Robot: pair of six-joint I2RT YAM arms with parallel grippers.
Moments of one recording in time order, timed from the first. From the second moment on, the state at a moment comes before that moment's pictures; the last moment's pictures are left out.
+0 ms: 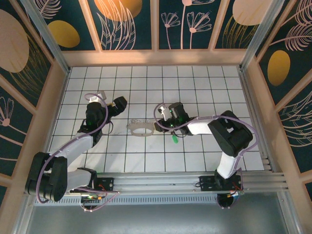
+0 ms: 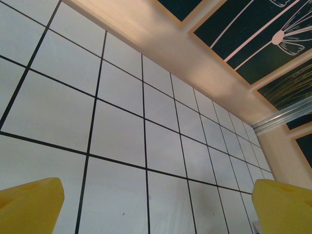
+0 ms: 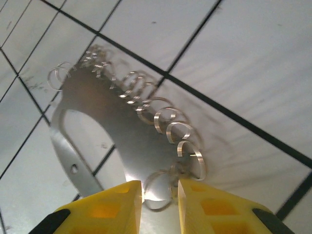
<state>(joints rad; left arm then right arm) -0.25 1.23 0.50 0.44 0.16 -0.75 0.68 1.78 0.79 0.25 -0.41 0.24</state>
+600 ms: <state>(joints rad) -0.25 1.20 0.50 0.44 0.16 -0.75 0.75 1.75 0.79 0.22 -0.28 0.23</state>
